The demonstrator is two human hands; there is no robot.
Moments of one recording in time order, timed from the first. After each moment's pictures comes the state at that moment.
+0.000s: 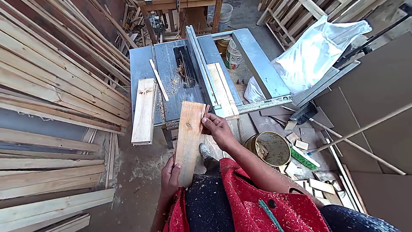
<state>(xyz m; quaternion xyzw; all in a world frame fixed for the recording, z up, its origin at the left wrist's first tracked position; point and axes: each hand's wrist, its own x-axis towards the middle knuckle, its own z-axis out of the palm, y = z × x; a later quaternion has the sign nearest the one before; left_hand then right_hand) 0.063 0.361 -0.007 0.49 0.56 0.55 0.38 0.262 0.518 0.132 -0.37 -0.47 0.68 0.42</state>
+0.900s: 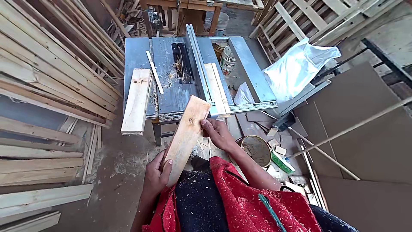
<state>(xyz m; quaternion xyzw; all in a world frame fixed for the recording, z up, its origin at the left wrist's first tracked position) 0.062 0.333 0.037 0.54 0.63 0.47 0.32 0.301 0.500 0.125 -0.40 -0.75 0.43 0.31</state>
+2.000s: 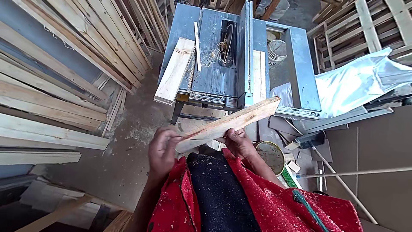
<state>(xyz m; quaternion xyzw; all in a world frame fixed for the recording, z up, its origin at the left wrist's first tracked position) 0.048 0.284 0.104 0.47 0.59 0.63 0.16 0.291 0.440 0.080 -0.21 -0.34 0.84 0.36</state>
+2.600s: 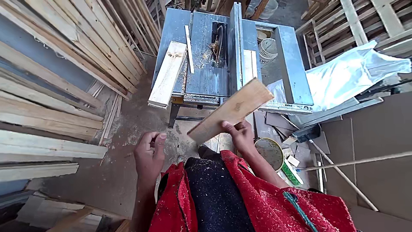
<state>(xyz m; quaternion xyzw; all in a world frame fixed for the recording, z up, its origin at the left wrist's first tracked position) 0.032 0.278 0.116 0.43 0.73 0.51 0.12 0.290 0.451 0.100 -0.37 -0.61 0.56 0.42</state>
